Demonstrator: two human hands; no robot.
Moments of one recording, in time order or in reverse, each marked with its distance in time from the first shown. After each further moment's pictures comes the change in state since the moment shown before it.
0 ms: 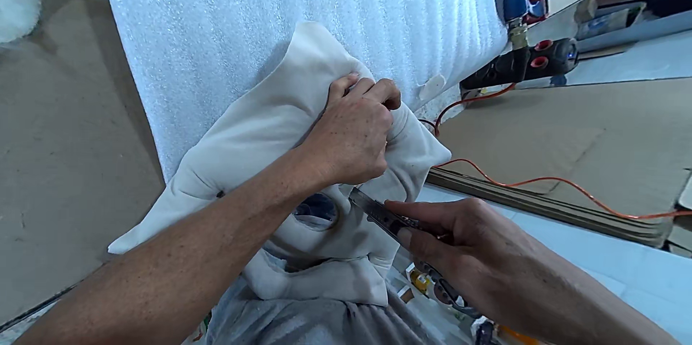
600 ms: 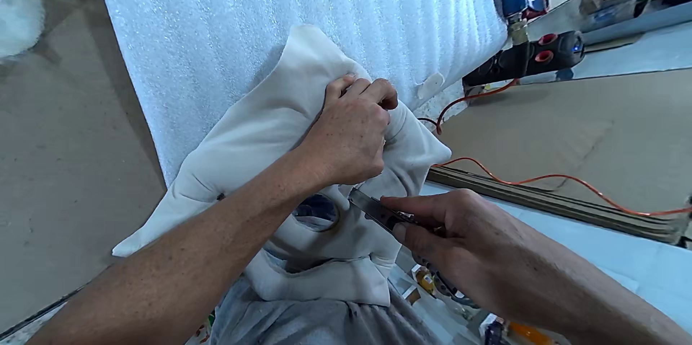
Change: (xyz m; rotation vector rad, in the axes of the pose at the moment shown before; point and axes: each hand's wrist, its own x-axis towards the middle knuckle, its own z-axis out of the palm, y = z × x) left_hand 0.000 0.000 0.000 0.007 0.012 0.005; right_hand 0.006 -0.004 -0.005 -0.100 -0.009 -0.040
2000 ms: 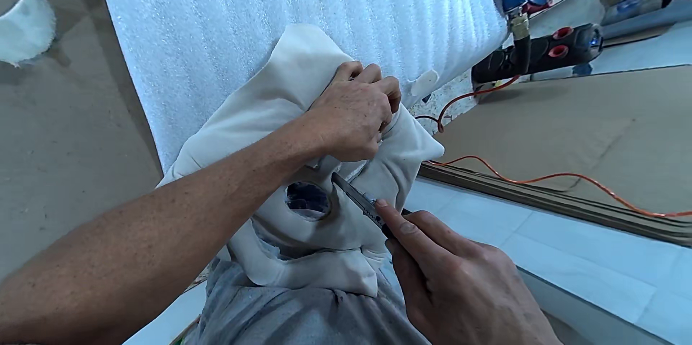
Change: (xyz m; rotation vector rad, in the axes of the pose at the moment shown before) left_hand 0.033 -0.003 -0.011 0.125 -0.236 0.126; right_hand -0.030 0.019 0.056 -0.401 0.584 -0.395
